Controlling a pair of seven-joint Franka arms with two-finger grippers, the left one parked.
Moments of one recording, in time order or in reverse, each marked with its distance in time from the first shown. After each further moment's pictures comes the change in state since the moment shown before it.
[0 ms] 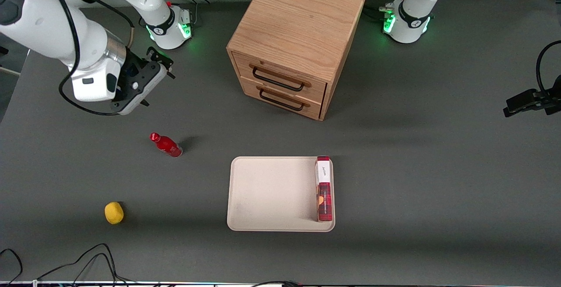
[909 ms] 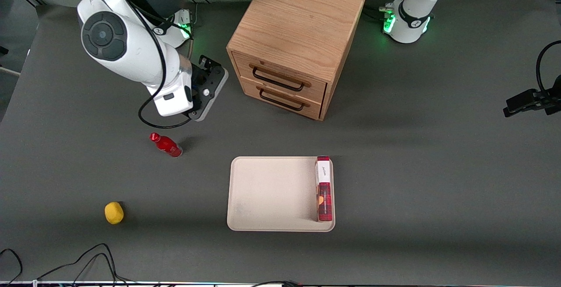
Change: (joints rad) arm 0.176 0.154 0.022 0.055 0.002 0.064 -0.007
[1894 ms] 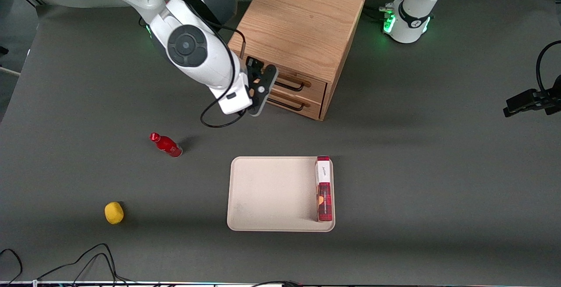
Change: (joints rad) arm 0.172 0.132 0.004 0.000 0.001 0.160 0.057
